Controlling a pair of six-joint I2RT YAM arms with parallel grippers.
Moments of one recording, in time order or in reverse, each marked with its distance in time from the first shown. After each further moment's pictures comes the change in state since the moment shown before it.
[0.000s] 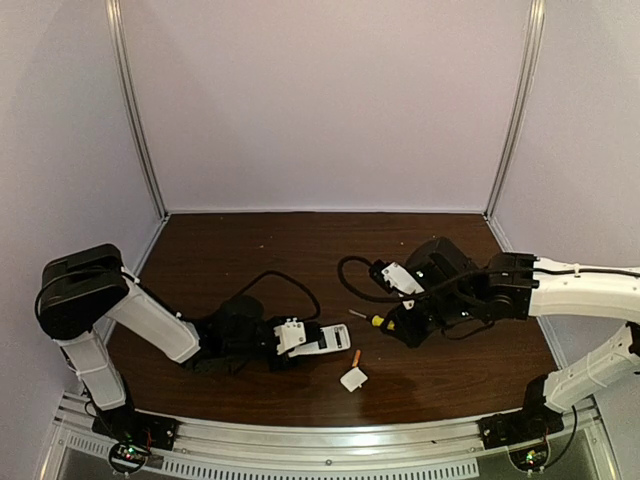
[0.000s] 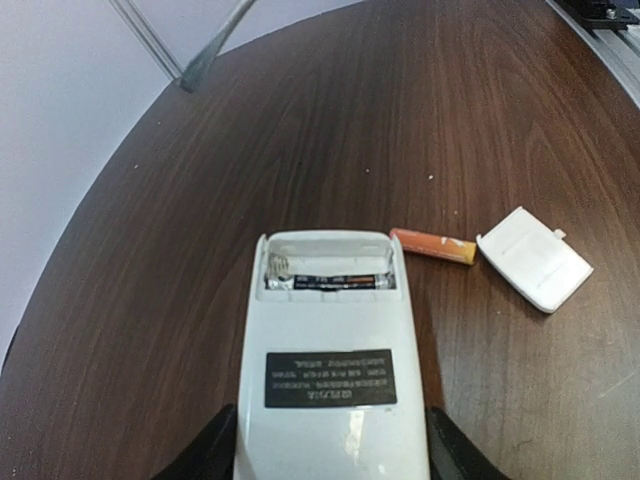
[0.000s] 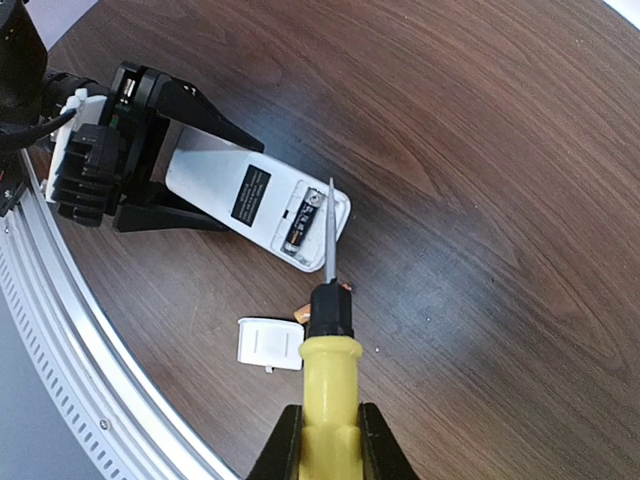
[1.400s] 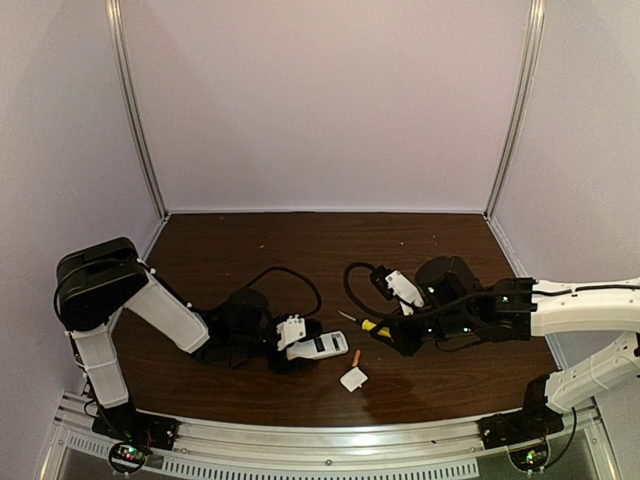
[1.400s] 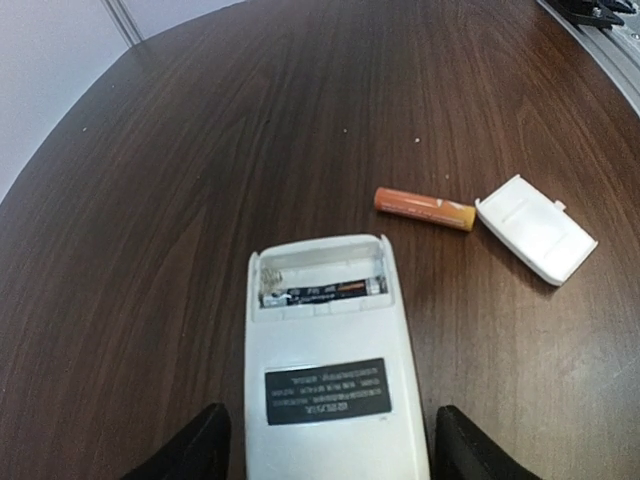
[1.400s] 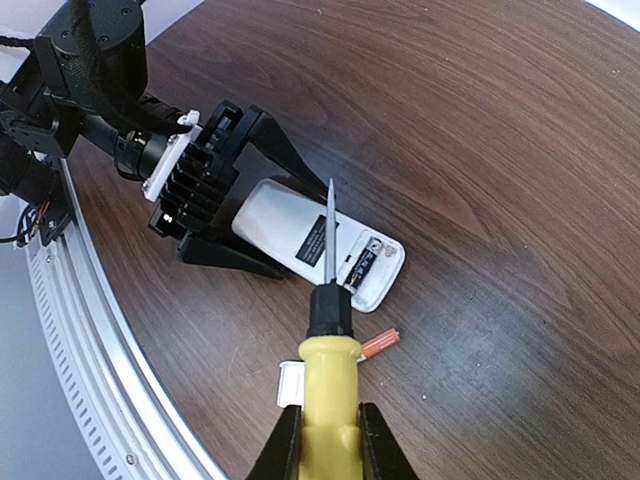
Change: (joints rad) left arm 0.089 0.098 0.073 -0.084 0.199 -0.033; right arm 0.002 -0.069 -0.209 0.329 -0.068 0.034
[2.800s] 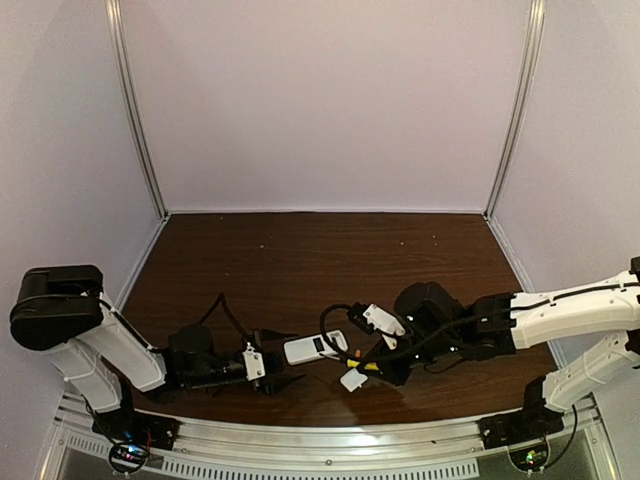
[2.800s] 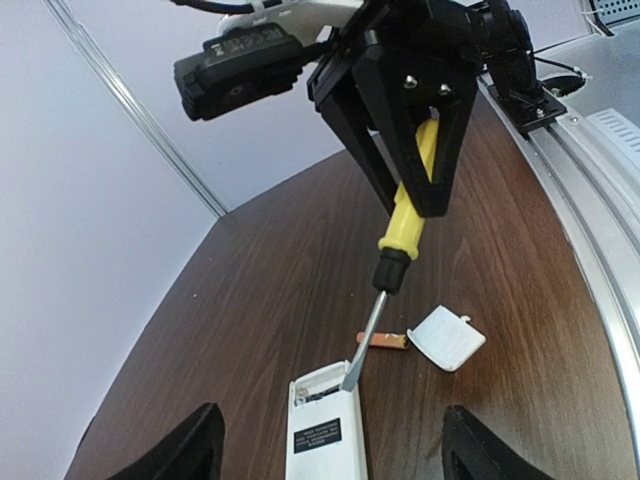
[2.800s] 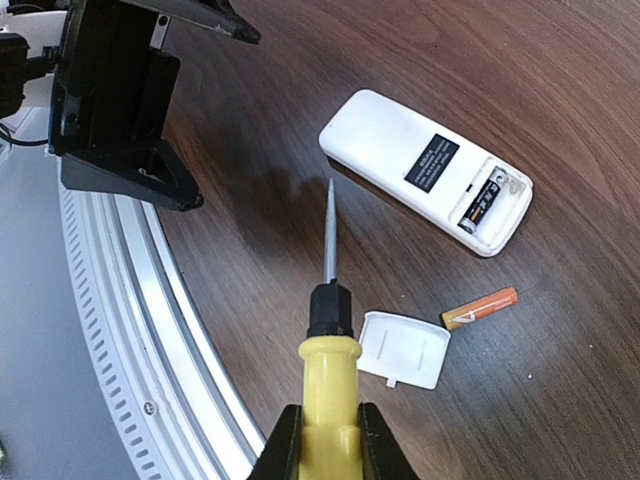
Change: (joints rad) left arm -0.212 -0.241 -0.410 0.607 -0.210 0.097; right arm 0.099 0.098 -0.038 0.052 -0.127 -0.024
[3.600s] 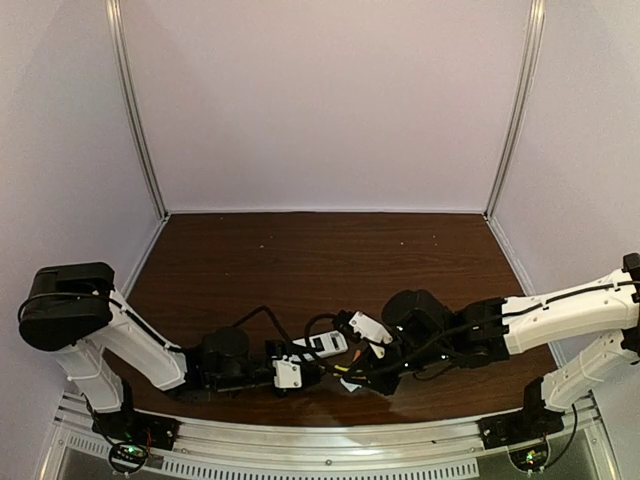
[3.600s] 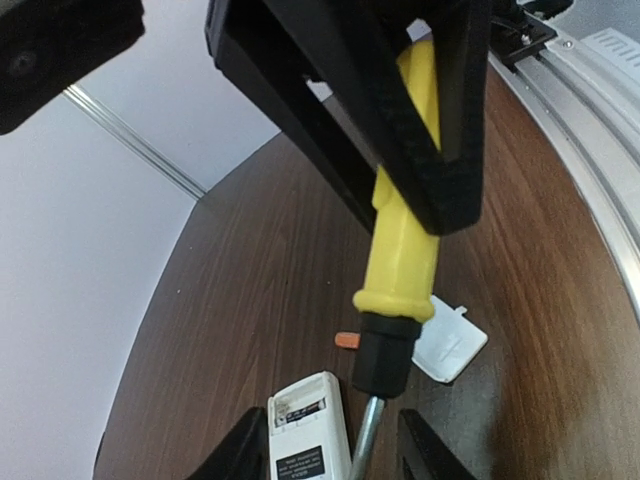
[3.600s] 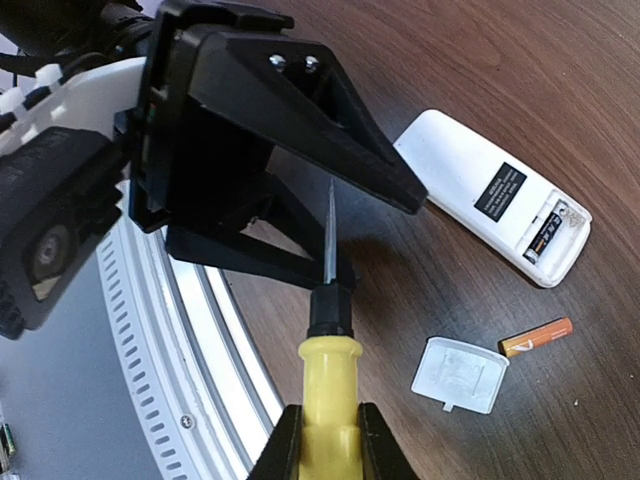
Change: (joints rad) left arm -0.103 0.060 0.183 -0.245 -0.131 0.126; right arm 0.076 0.054 0.044 0.045 -0.001 0.019
